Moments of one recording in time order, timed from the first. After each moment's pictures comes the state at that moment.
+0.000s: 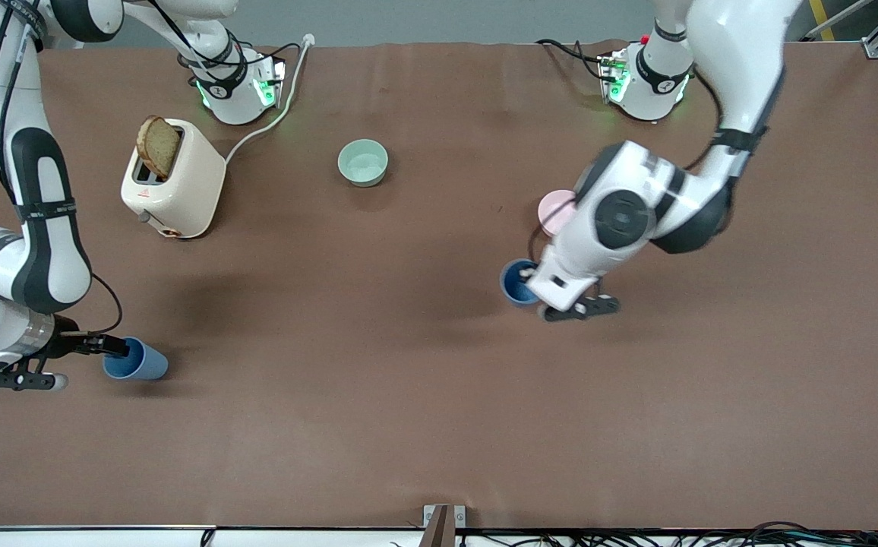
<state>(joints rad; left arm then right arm) -0.26 0.49 -0.38 -1.64 0.04 2.03 -0.76 -0.07 0.64 -0.18 -1.61 0.20 2.22 -0.28</state>
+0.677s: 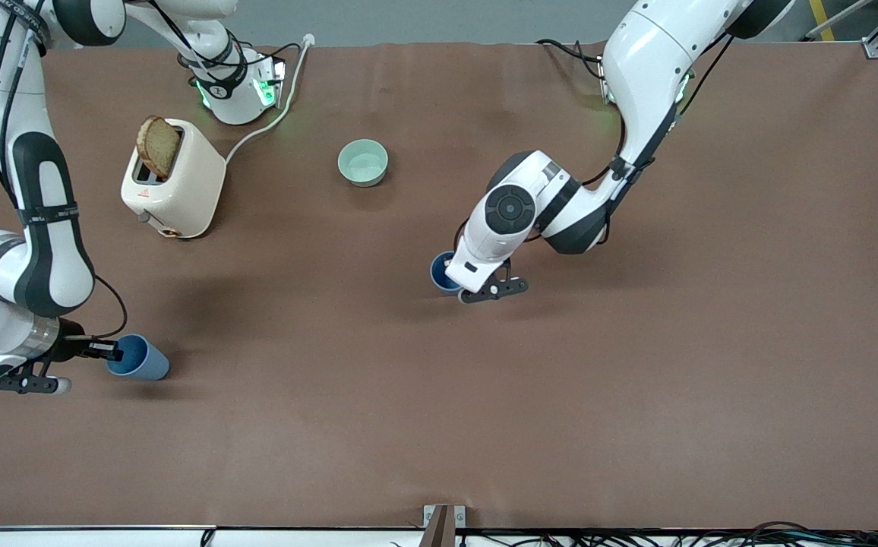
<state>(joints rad) -0.41 0.65 -0.35 -1.61 0.04 2.24 -0.94 -0.07 0.64 -0.18 -1.59 0.25 2.20 -0.28</state>
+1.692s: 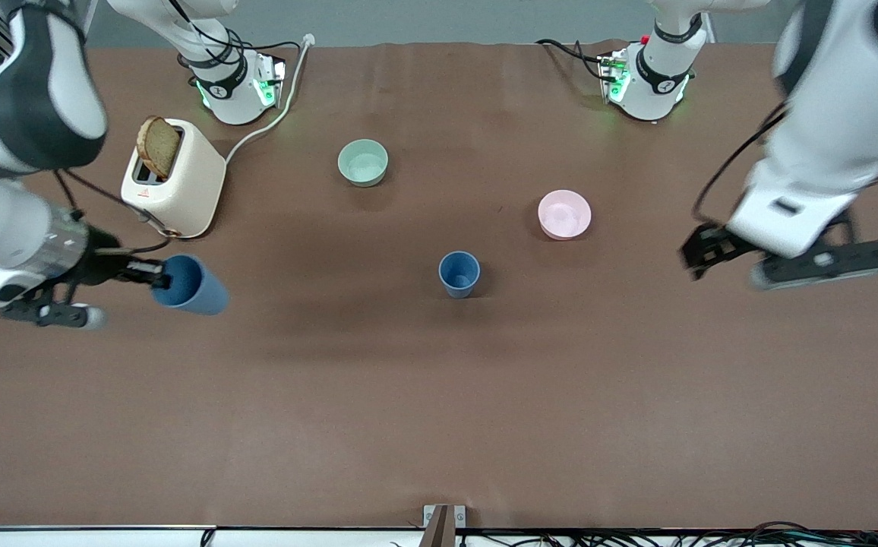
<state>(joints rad) -0.03 0.18 -0.27 -1.35 0.22 1.62 -0.34 0.00 0.26 0.20 -1.48 0.11 1.68 0.35</state>
